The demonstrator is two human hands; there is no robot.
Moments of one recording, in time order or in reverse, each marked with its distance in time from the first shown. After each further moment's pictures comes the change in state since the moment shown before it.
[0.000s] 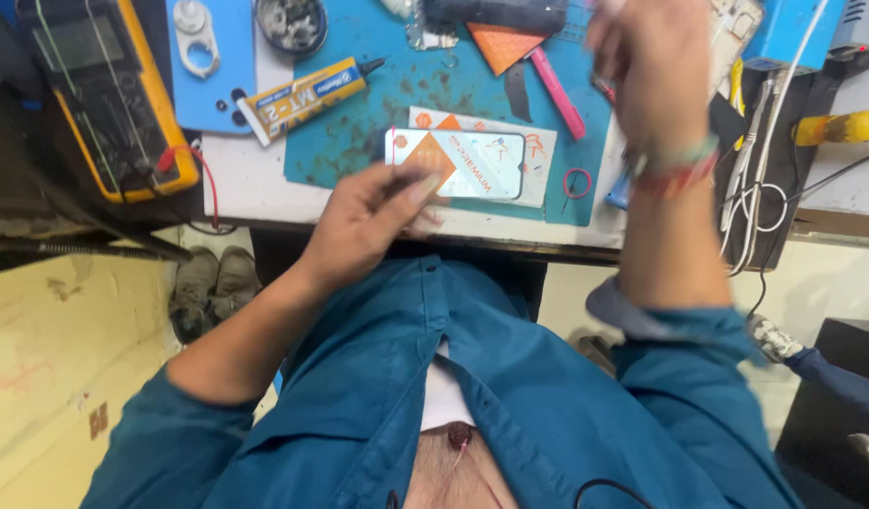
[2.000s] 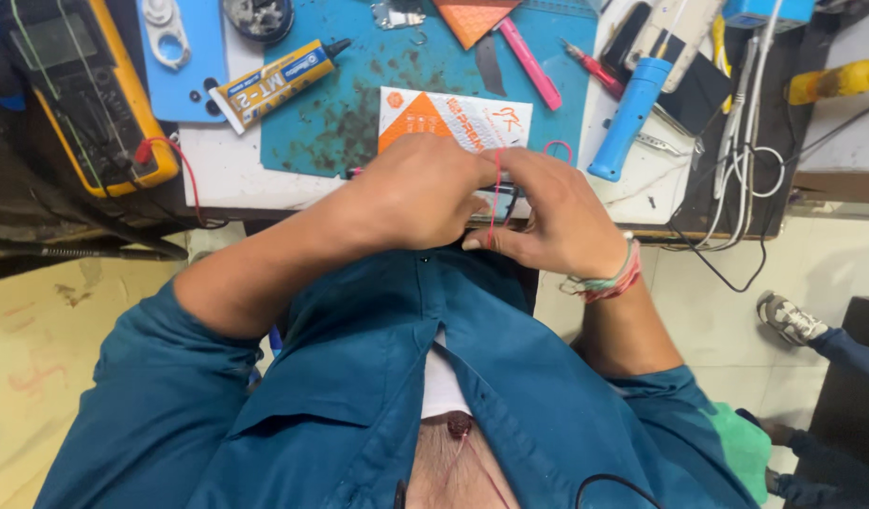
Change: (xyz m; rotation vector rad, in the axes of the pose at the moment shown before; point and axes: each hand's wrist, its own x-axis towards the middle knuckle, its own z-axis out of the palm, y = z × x) left_hand 0.051 0.036 0.067 1.312 -0.456 0.265; right_hand -0.140 0.007 0.002 -0.607 -0.485 -0.230
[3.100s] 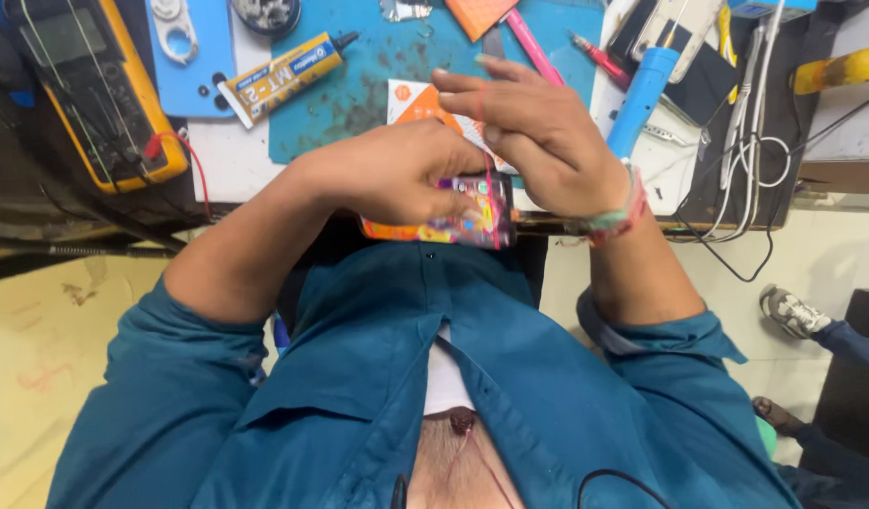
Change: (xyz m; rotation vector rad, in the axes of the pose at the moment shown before) left_hand -0.012 -0.038 -0.026 -0.070 0.002 0.246; right_hand 0.055 -0.011 -0.021 0.230 0.014 -0.288
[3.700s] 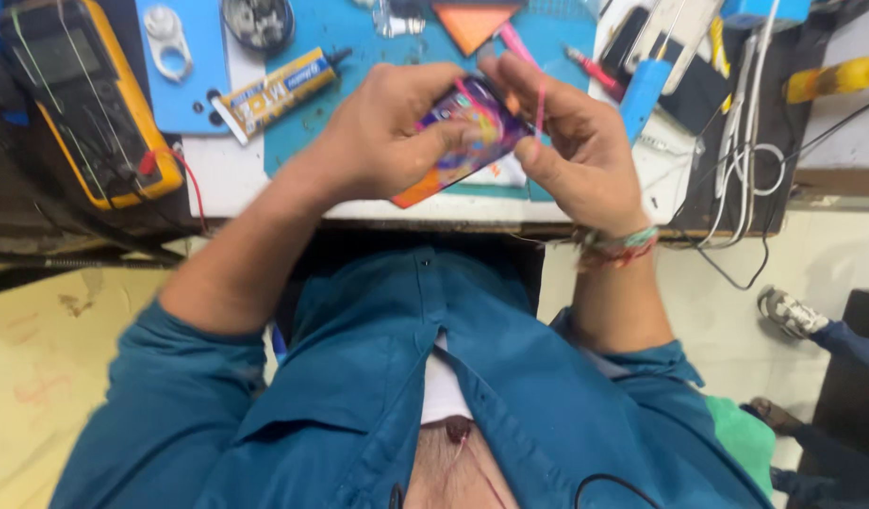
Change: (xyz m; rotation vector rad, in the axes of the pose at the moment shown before) left_hand 0.011 0.012 -0.017 -0.269 0.348 -0.175; right_hand -0.013 0.002 0.006 0.690 0.291 0.205
